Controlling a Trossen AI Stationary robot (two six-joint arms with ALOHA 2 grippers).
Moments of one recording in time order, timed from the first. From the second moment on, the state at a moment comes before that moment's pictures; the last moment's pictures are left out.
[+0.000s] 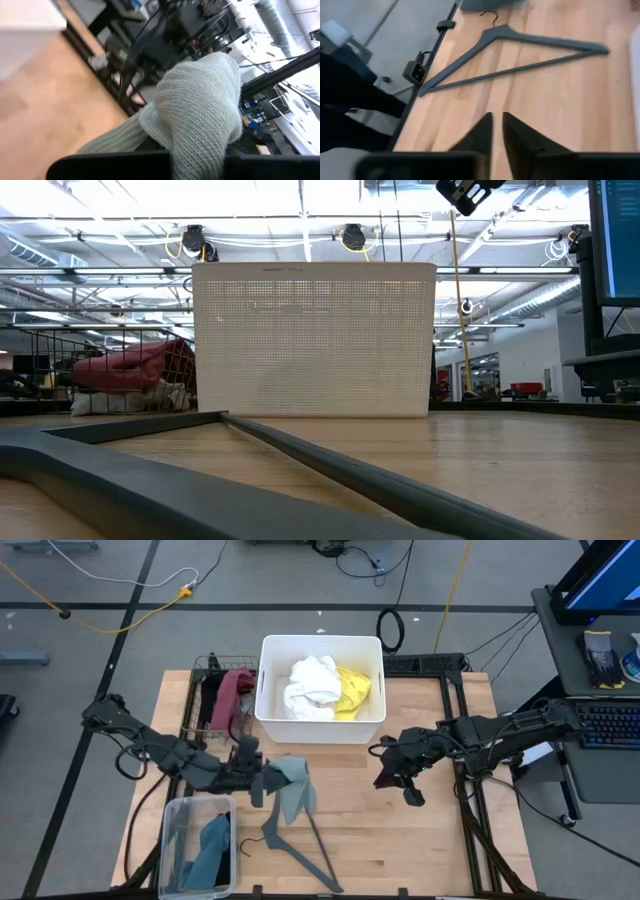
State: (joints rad) left arm -0.50 1.27 1.23 -0.09 -0.56 -1.02; right arm 0.19 1.17 1.09 -0.63 -0.24 0.13
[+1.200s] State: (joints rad) left arm -0.57 1.30 1.46 -0.95 -0.11 -1.90; right arm 0.18 0.77 0.96 -0.53 -0.21 0.05
